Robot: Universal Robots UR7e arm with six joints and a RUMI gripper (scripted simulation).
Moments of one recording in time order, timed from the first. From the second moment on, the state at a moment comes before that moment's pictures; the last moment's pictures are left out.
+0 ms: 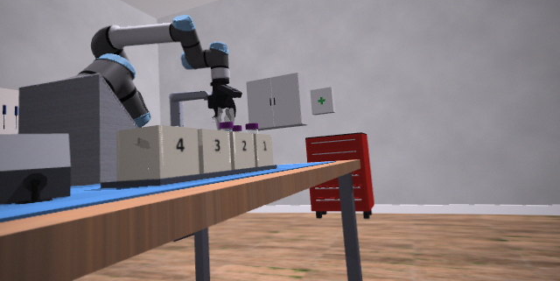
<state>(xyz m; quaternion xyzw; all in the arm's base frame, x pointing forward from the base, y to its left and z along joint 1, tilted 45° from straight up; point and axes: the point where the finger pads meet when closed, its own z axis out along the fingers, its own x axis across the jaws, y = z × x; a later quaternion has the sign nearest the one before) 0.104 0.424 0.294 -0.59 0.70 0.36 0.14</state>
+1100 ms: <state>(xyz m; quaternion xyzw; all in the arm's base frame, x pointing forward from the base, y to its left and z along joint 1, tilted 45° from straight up) 0.069 0.472 0.293 -0.59 0.71 0.36 0.14</state>
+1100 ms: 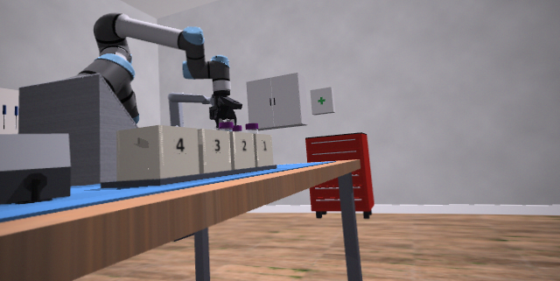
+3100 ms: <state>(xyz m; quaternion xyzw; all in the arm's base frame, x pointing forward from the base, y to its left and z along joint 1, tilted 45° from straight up) 0.081 0.435 0.334 -0.59 0.71 0.35 0.15</state>
